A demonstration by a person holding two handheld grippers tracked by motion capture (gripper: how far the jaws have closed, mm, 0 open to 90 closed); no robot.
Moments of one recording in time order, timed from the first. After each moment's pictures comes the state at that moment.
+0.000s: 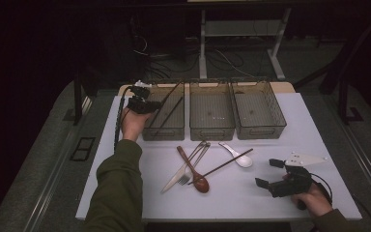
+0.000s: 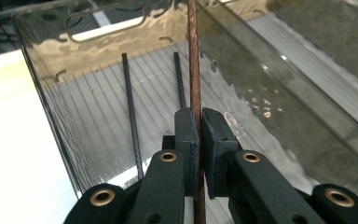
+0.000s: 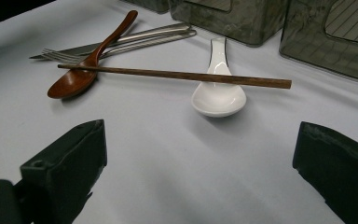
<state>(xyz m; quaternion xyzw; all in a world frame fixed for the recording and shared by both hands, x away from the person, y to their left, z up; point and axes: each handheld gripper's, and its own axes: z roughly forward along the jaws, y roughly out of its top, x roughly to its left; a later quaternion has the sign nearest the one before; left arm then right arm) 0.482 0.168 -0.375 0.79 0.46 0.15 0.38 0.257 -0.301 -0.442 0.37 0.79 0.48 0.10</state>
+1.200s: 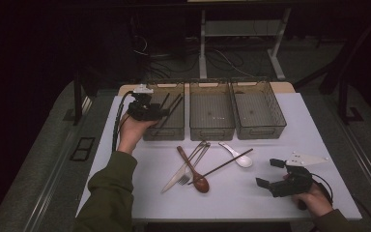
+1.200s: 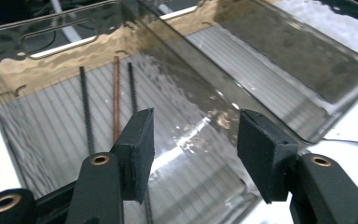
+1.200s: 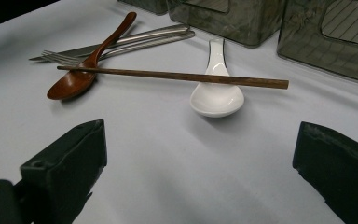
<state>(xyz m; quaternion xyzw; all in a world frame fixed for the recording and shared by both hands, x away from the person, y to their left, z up) 0.435 0.158 -0.358 0.80 0.40 0.14 0.42 0.257 -0.302 -0.441 0.37 0.79 0.48 0.10</state>
